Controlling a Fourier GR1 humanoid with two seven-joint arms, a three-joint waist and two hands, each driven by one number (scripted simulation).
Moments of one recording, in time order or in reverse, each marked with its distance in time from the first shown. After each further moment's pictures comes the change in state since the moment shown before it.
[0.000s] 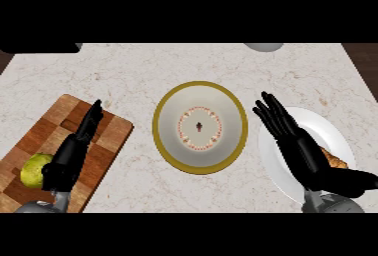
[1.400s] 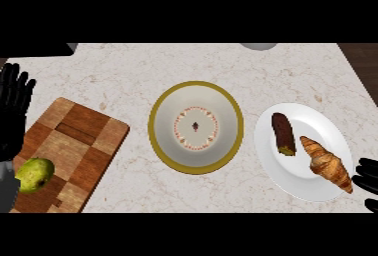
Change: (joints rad) left arm -0.111 0.050 0.365 0.065 0.216 -0.053 -0.038; right arm 0.412 -0.728 -0.432 -0.474 0.444 0.392 -0.528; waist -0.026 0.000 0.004
